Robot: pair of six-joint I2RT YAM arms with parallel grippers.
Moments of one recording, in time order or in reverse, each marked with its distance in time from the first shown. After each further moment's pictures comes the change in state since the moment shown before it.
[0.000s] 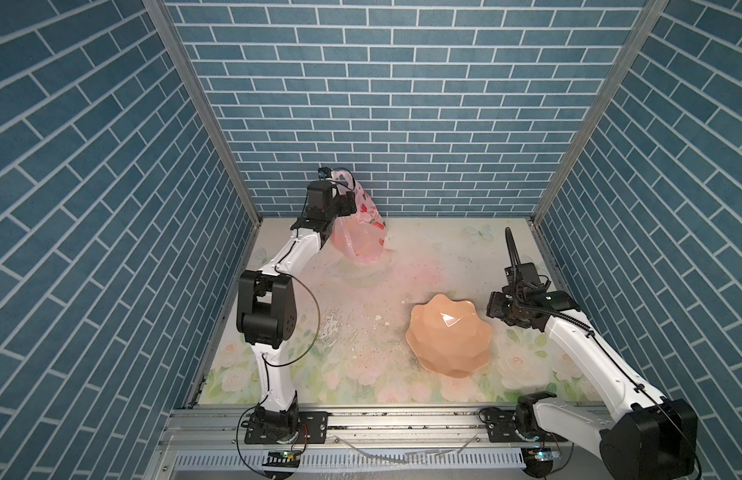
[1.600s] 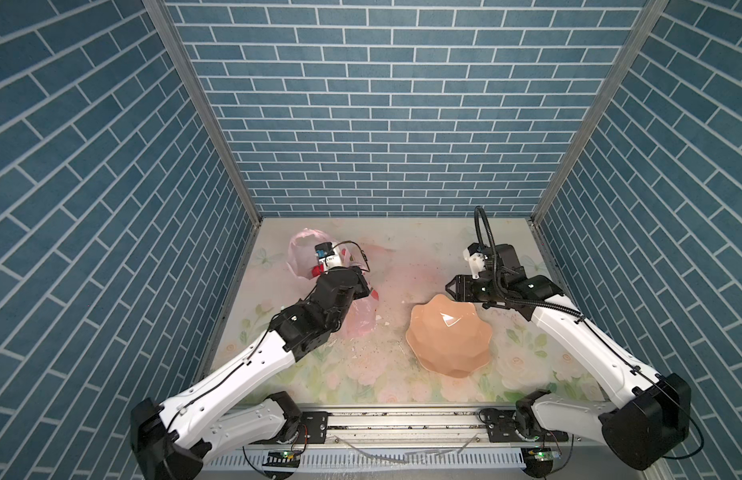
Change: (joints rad) left arm -0.609 -0.897 -0.734 -0.312 -0.528 -0.500; right arm 0.225 0.102 0.177 0.170 -0.285 -0.103
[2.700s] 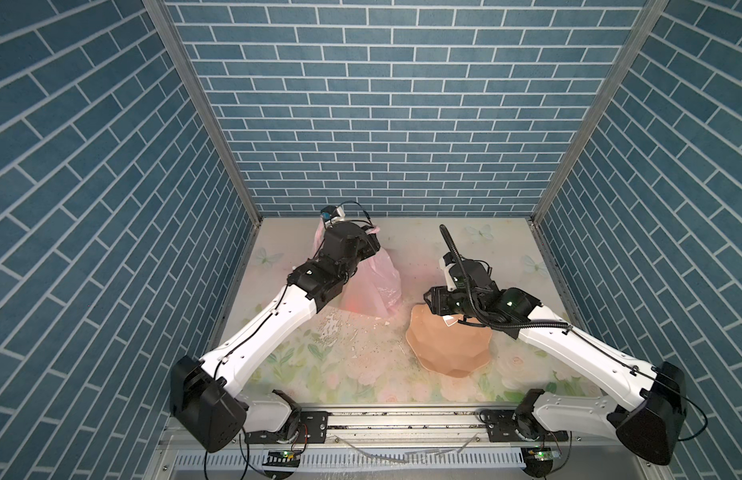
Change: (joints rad) left arm 0.234 0.198 0.282 -0.050 0.235 -0.016; right arm 0.328 0.017 -0.010 0.077 0.283 0.161
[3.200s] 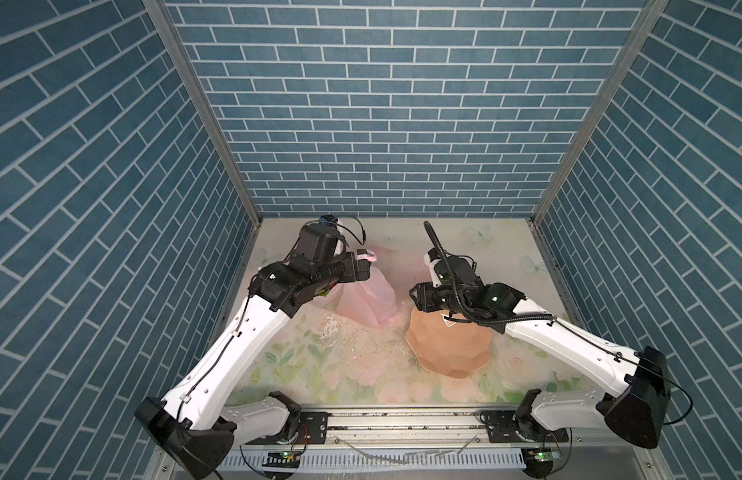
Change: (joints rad) left arm 0.034 -0.095 0.148 -0.523 0.245 0.290; right arm 0.079 0.088 0.092 0.054 0.006 0.000
